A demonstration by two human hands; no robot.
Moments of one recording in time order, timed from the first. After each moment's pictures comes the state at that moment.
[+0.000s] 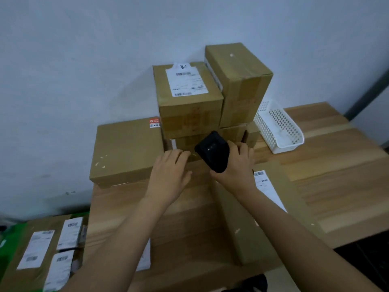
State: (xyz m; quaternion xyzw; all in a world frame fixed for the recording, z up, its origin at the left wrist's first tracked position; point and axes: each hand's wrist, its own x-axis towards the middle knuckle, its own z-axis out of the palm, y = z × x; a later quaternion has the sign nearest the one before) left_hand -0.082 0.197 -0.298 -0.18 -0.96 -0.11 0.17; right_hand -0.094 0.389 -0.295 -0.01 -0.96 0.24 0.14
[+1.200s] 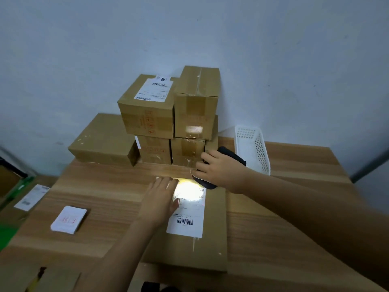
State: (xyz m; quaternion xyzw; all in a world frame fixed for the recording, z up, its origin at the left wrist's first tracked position) left_hand -0.037 0.415 -0.324 0.02 -0.99 -0.06 0.10; right_hand -0.155 0.599 -0.226 0.63 -0.71 -0.29 0.15
